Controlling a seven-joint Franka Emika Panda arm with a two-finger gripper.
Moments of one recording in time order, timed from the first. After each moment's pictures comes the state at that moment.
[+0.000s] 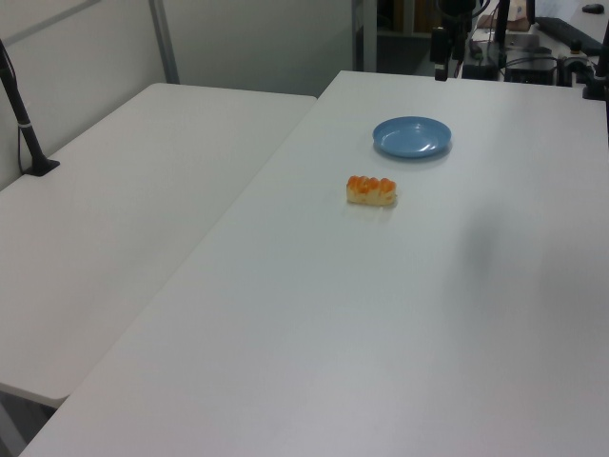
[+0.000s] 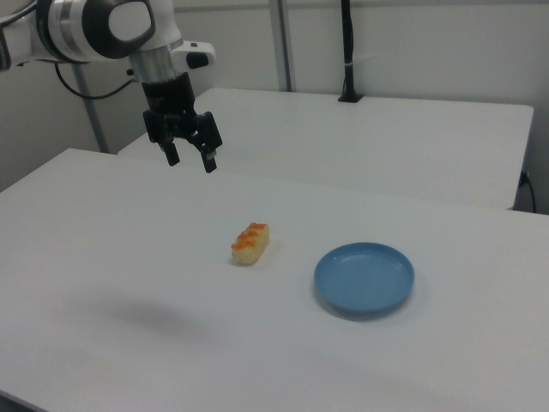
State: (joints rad) arm 0.10 0.05 -0.13 -1.59 -0.09 1.65 0.07
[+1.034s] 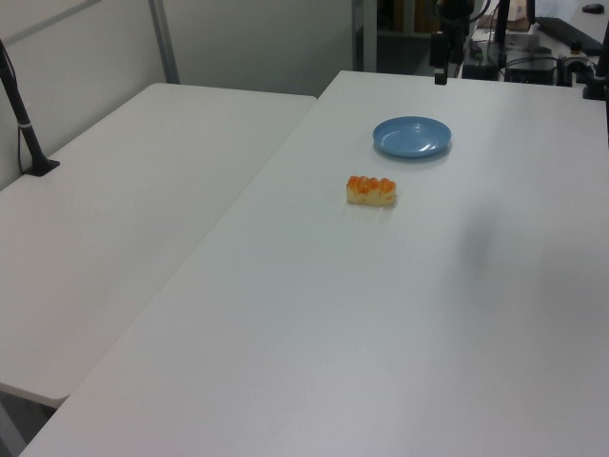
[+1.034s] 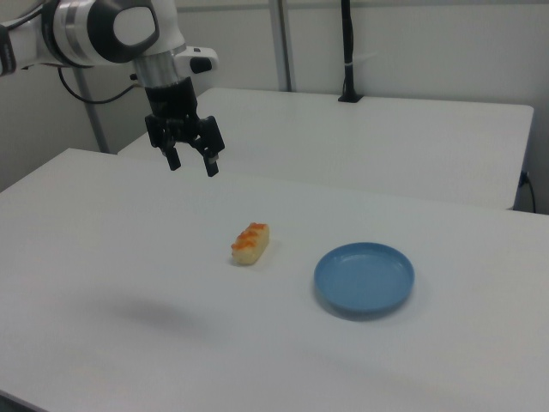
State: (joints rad) arm 0.10 0.07 -0.13 -1.59 -0.09 1.65 0.04
